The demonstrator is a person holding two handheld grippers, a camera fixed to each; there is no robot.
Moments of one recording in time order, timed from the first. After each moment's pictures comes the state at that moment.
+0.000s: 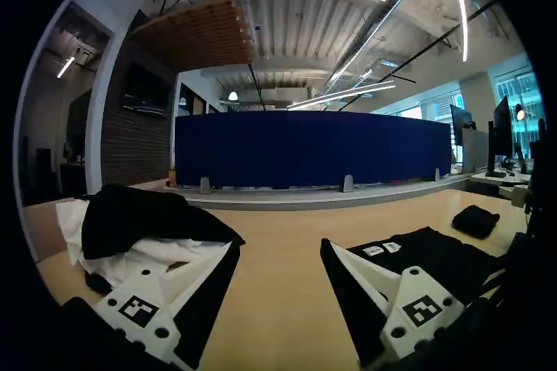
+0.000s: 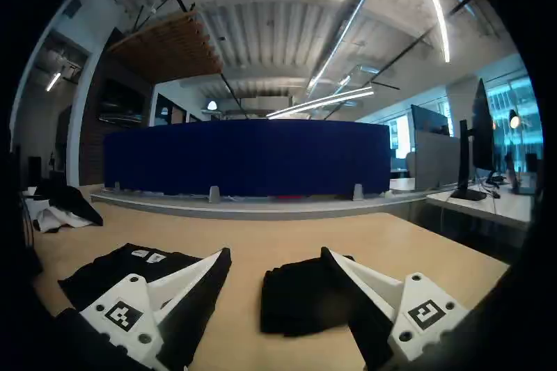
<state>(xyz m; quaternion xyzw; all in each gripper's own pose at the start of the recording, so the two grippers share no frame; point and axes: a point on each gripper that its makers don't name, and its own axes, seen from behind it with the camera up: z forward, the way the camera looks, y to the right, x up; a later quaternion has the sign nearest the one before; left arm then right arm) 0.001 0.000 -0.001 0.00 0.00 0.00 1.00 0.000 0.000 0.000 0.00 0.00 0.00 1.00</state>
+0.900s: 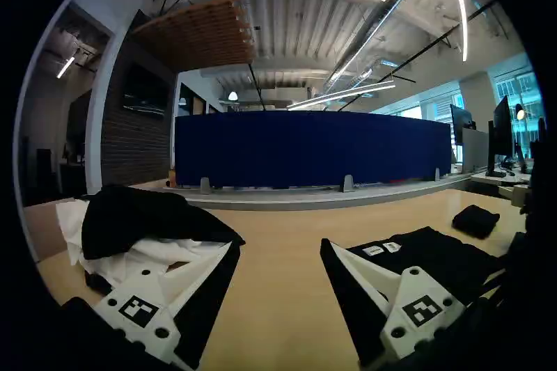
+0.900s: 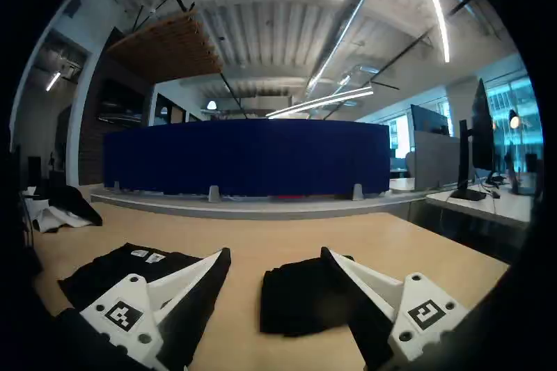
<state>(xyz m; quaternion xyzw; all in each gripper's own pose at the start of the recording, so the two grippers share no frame) 0.001 0.001 -0.002 0.00 0.00 0.00 1.00 0.001 0.001 0.000 0.00 0.00 0.00 1.00</state>
